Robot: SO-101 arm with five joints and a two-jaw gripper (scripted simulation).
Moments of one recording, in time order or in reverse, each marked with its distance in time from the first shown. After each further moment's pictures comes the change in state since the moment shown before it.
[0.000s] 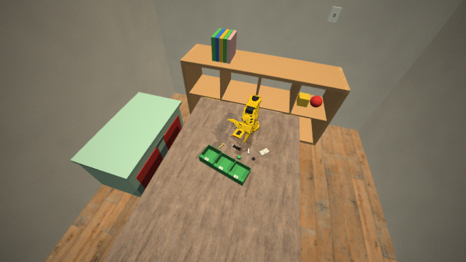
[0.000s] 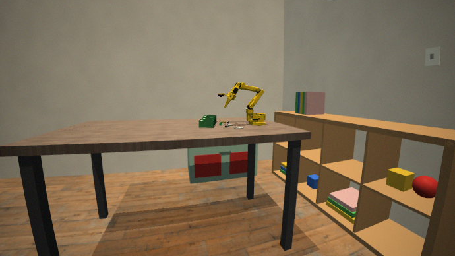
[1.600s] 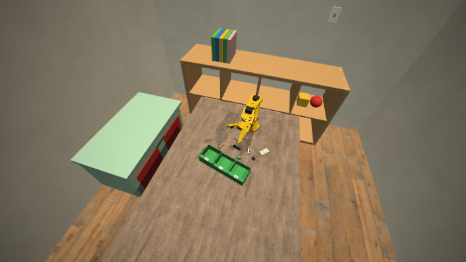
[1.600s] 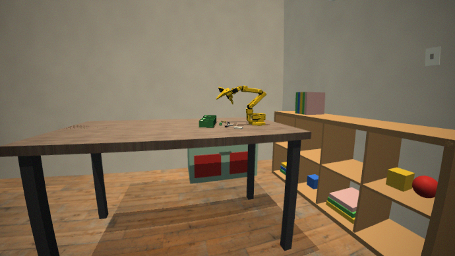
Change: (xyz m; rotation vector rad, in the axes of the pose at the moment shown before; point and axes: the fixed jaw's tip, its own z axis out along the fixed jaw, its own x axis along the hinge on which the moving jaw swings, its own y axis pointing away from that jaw) arm -0.068 0.006 -0.021 -0.290 -0.501 0.607
